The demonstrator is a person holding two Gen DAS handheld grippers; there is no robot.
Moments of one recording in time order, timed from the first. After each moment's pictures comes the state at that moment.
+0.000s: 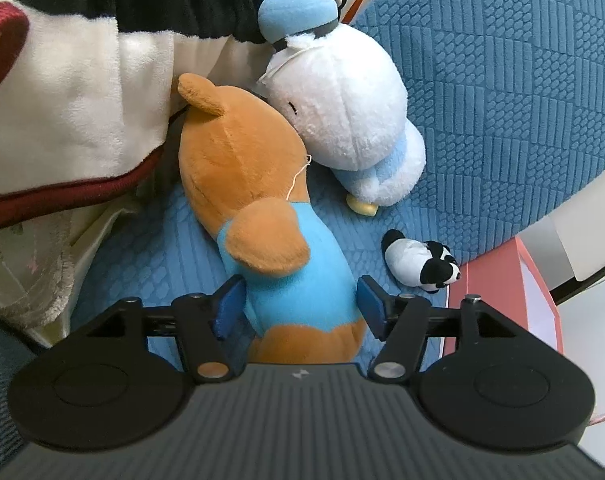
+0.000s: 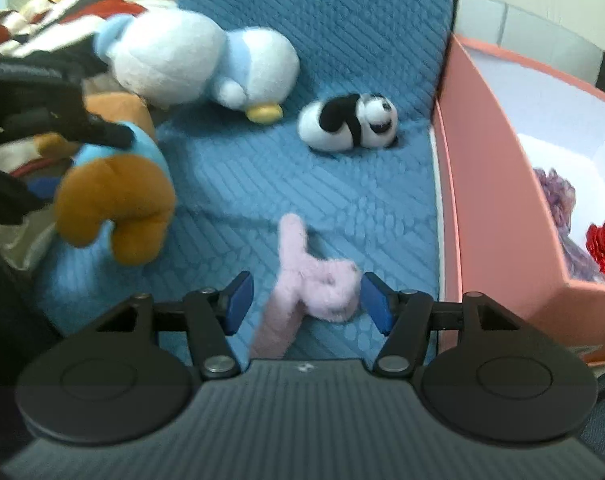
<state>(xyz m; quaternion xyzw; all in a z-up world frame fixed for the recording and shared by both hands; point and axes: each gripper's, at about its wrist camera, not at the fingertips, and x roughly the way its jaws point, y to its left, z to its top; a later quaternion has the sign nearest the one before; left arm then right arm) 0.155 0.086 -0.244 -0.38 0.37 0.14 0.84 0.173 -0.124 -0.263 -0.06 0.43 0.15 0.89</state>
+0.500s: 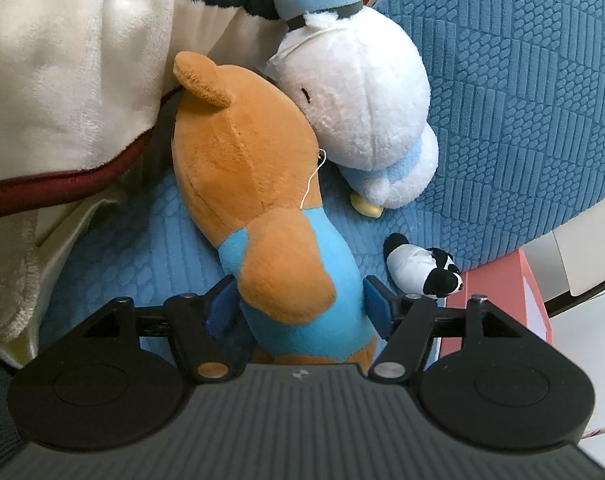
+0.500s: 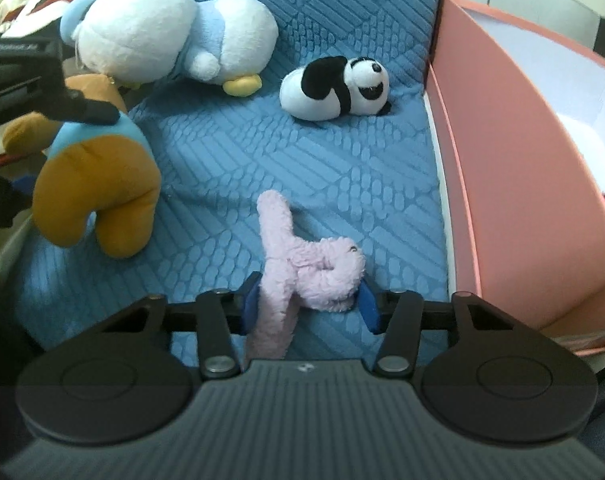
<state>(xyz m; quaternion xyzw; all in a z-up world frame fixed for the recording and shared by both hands) 0.173 0.100 -0.267 -0.42 0.38 0.12 0.82 0.184 -0.118 -0.279 -0.06 0.45 0.14 0.88</state>
